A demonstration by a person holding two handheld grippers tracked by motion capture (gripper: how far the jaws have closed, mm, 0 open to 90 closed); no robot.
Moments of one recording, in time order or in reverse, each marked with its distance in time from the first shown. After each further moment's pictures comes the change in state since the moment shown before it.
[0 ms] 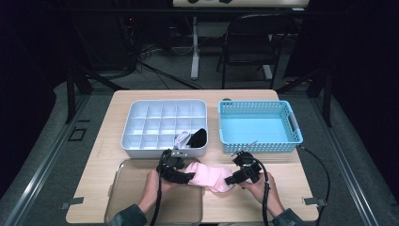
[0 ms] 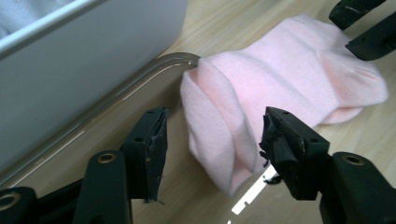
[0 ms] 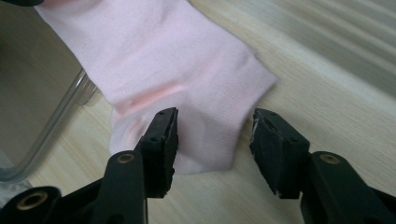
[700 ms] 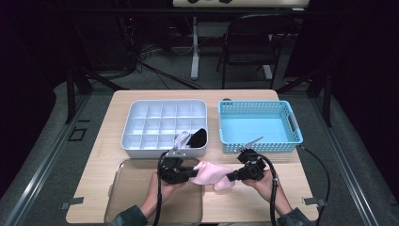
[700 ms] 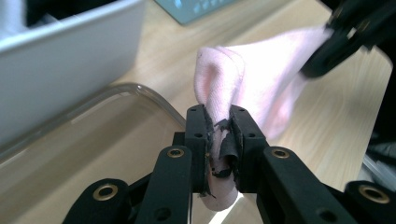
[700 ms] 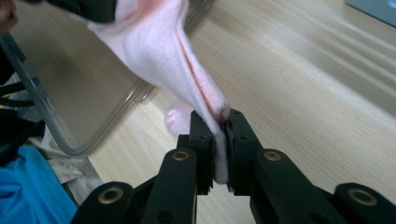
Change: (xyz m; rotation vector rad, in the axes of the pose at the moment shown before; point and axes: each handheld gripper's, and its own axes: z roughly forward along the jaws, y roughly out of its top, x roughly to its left) left arm -0.015 -0.001 -0.008 -0.130 -0.144 -0.069; right arm -0.002 0.001 -0.032 -0.050 0.130 -0.055
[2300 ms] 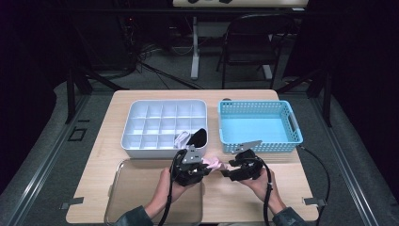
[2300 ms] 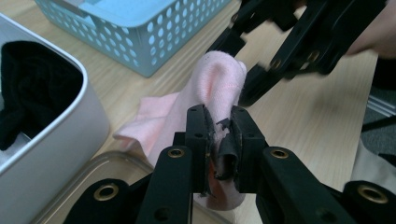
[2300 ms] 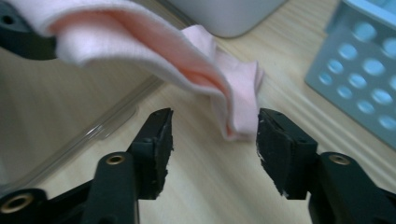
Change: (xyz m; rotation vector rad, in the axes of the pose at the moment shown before) left arm -0.044 0.035 -0.009 -0.053 0.024 0.271; right arm 0.006 0.004 0.018 -0.210 -0.141 -0.220
